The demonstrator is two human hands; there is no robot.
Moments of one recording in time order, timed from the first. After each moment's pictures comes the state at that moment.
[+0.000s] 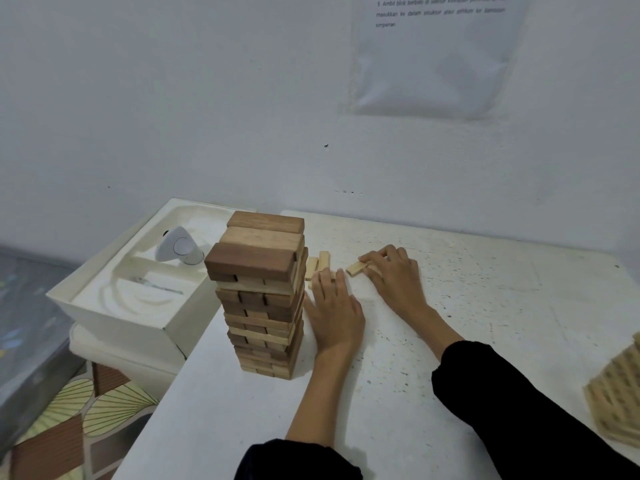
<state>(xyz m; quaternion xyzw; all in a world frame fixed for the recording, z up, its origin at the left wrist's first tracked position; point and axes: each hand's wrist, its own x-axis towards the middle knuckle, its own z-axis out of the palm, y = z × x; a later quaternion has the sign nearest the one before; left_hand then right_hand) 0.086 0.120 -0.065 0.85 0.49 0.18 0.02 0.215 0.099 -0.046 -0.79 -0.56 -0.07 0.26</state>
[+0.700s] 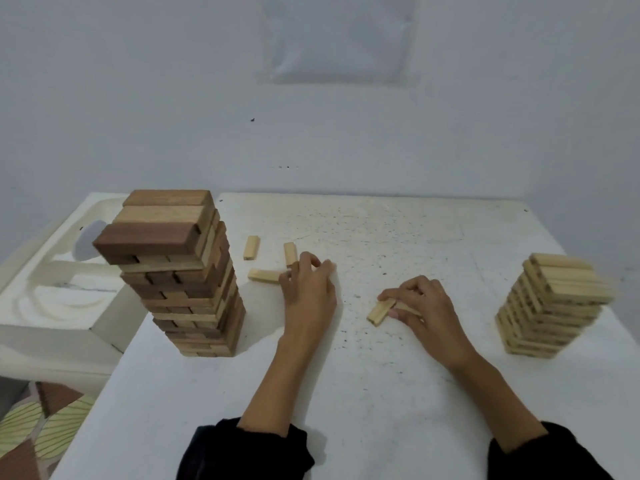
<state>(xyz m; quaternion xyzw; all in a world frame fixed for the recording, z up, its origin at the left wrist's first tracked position) 0.093 0.070 -0.039 0.88 0.36 0.26 0.14 0.222 -0.082 -0.052 -0.77 -0.51 0.02 0.37</state>
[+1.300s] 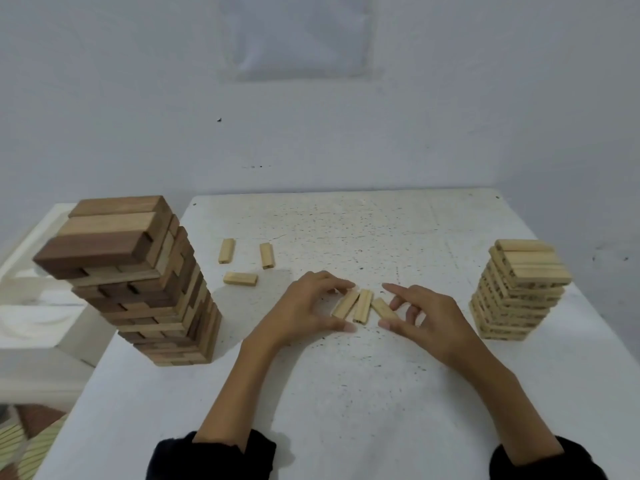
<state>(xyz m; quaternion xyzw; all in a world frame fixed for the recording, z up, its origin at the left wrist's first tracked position) 0.087 0.066 -0.020 0.92 0.15 0.06 0.35 0.222 -0.117 -0.031 -0.79 -0.43 0.16 0.41</state>
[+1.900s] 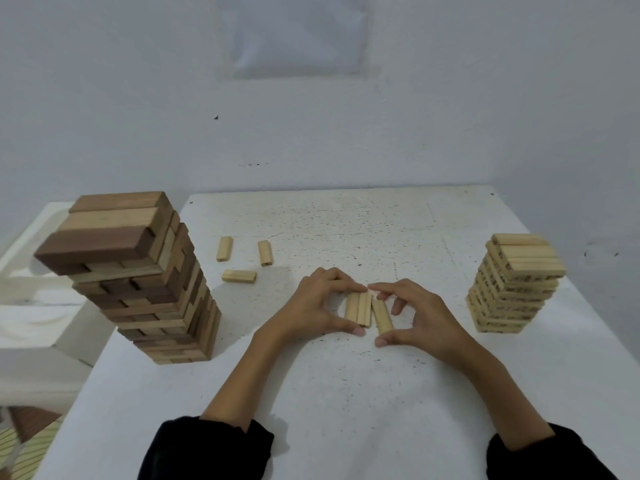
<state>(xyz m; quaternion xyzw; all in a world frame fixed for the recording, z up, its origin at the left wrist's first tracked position) 0.096 0.060 -0.024 0.93 0.11 0.05 0.36 0.221 -0.114 -0.035 -0.75 -0.49 0.18 0.40</state>
